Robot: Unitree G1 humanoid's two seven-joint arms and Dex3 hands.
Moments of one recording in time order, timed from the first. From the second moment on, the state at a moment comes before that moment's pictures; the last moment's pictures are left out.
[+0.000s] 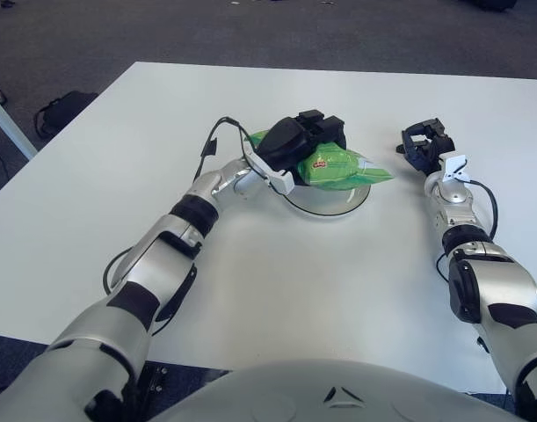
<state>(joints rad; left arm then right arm) -0.85 0.20 -0.52 0.83 0.76 -0.88 0.40 -0.71 -0.36 -0.13 1.20 0.00 -0.45 -0.02</state>
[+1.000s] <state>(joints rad) -0.99 0.32 -0.71 0.69 0.88 -0.84 0.08 -0.71 -0.35 -0.13 1.19 -0.01 -0.42 -0.02</state>
